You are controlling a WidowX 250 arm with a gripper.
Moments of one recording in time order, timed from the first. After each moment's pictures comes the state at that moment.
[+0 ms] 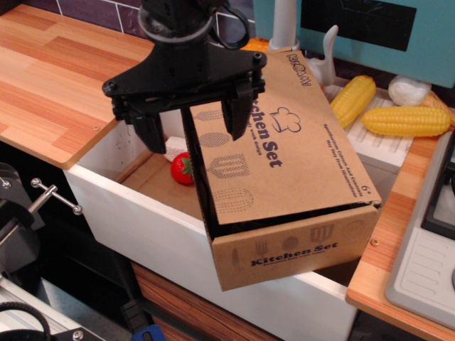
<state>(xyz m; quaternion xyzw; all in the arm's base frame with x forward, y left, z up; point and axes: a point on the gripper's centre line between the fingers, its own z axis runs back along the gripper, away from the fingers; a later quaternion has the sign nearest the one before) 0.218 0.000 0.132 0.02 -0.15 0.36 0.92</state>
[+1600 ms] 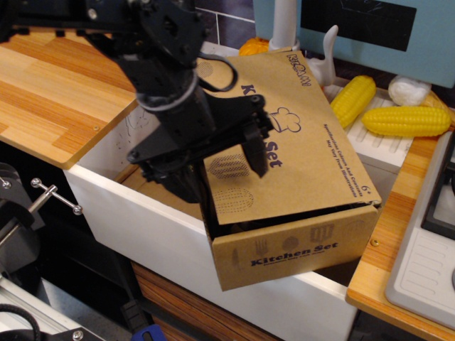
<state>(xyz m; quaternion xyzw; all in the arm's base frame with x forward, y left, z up) 0.220 -0.018 0.092 -0.13 -0.14 0.36 0.91</state>
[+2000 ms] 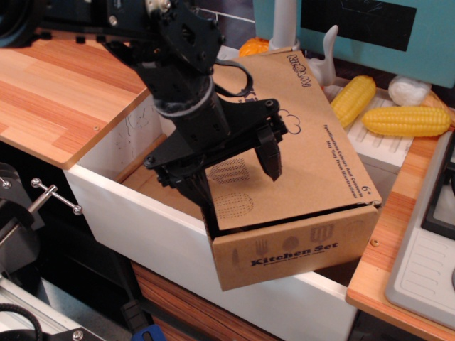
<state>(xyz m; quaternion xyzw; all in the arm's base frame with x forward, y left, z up) 0.227 -0.027 0.086 -0.14 -0.13 0.37 0.91</state>
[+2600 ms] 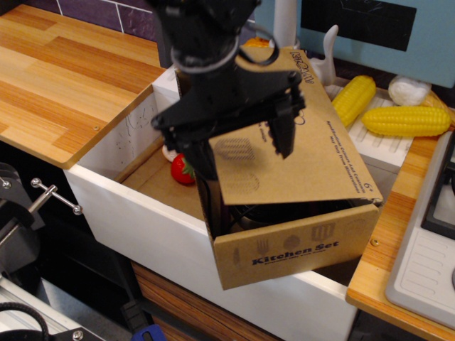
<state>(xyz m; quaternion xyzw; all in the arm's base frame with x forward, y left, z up) 0.237 -0.034 0.119 -0.10 -0.14 0.33 0.93</state>
